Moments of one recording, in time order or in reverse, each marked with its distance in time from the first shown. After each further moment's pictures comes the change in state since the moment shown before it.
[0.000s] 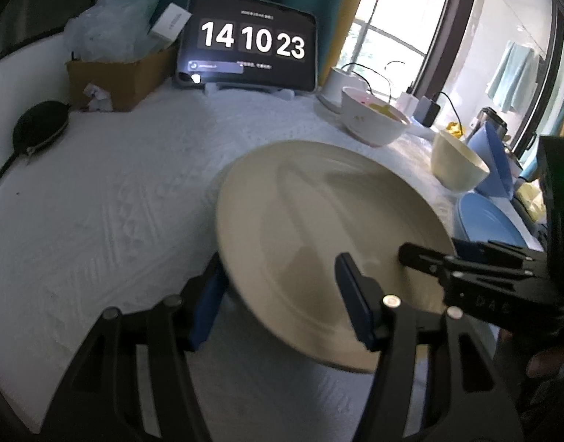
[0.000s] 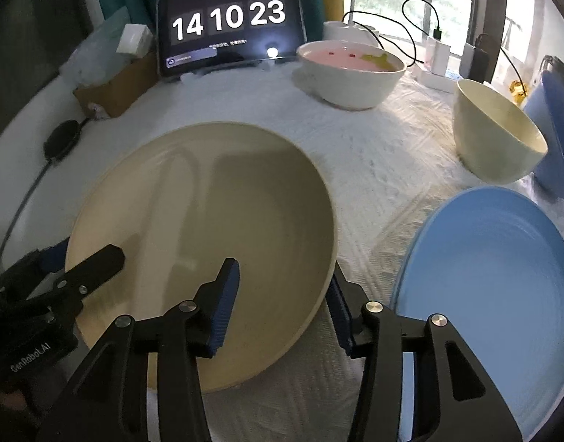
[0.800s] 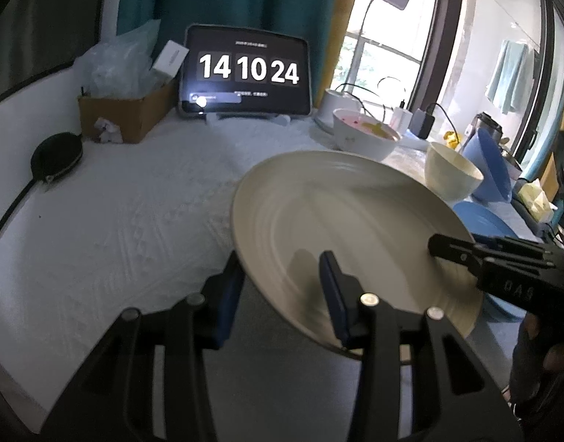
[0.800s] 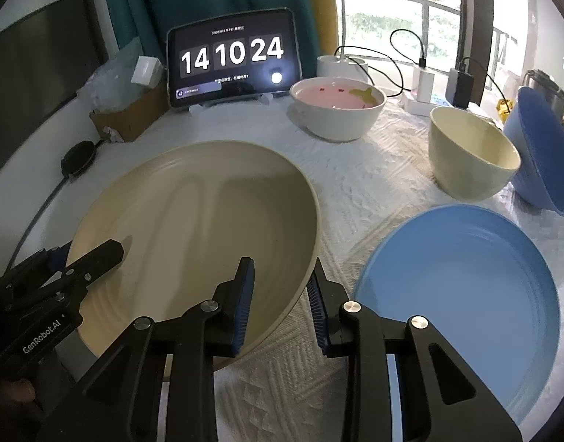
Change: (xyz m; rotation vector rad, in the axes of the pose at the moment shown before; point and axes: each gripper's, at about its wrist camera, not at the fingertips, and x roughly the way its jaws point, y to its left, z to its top) left arm -0.026 -0.018 0.002 0.047 -0.080 0.033; right arm -0.041 -0.015 -0.005 0.010 -0.105 0.012
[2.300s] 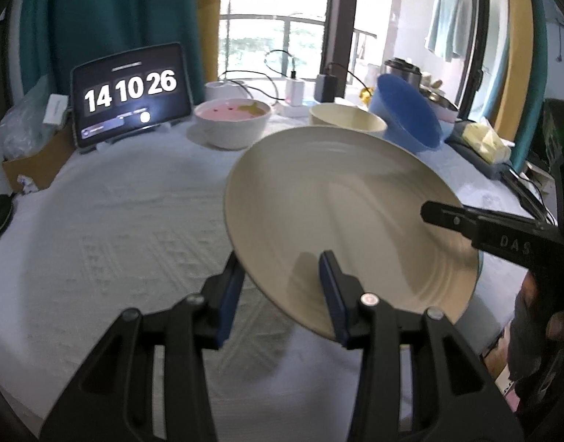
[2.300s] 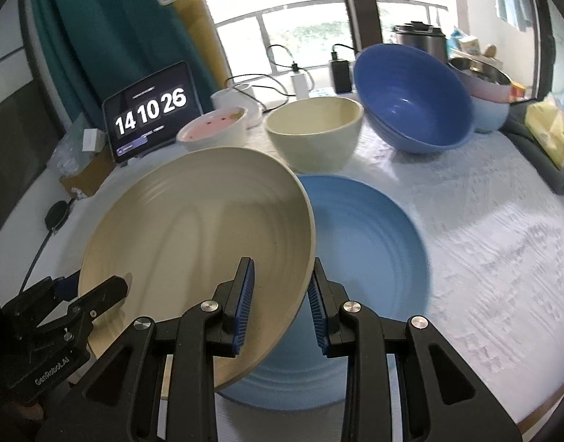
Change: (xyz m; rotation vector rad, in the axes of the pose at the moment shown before) left arm 0.000 -0.146 -0.012 0.232 0.054 -0.123; right arm -0.076 -0.130 -0.052 0.240 -0.100 -0.063
